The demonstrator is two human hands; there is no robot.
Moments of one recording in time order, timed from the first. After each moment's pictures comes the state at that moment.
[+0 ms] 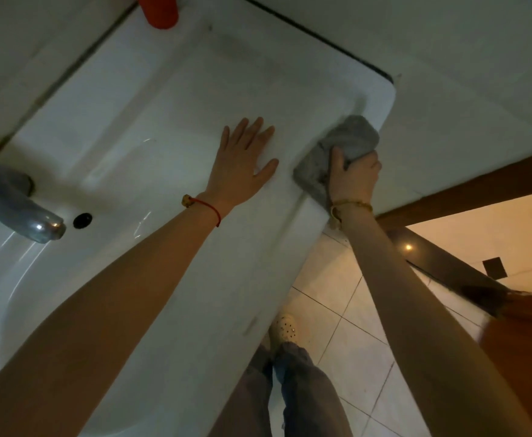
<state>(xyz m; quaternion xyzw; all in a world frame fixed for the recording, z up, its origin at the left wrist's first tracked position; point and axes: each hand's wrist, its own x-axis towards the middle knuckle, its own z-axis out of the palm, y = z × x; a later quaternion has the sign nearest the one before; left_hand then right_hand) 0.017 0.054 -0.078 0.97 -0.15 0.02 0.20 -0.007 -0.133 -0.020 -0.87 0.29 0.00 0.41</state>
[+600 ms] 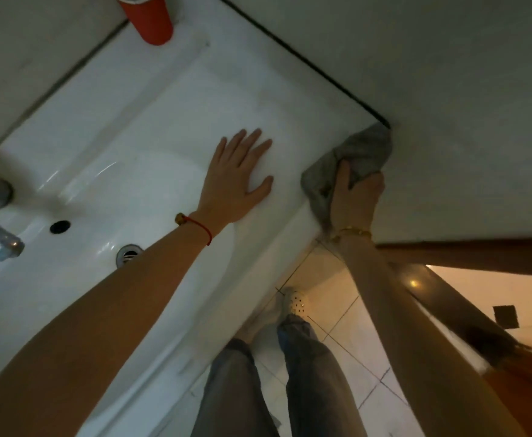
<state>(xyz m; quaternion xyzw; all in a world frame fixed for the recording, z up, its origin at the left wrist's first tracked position) 0.051 0.016 -0.078 0.98 -0.09 0.05 0.17 0.064 -0.186 -0.024 -0.87 0.23 0.03 0.44</state>
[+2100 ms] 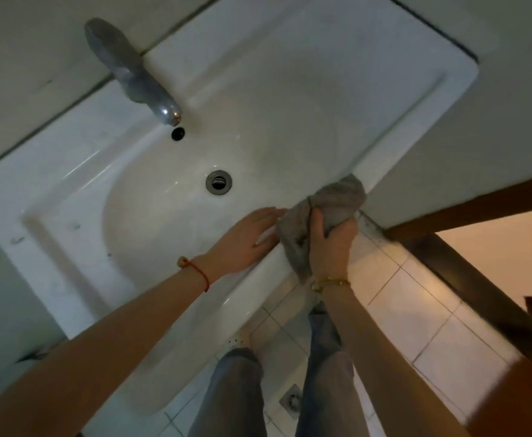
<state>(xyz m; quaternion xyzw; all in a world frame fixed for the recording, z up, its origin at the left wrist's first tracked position) -0.249 0.116 -0.068 0.89 -0.10 -0.13 0.43 -0.223 -0.047 -0.032 -0.82 0.19 0.07 0.53</state>
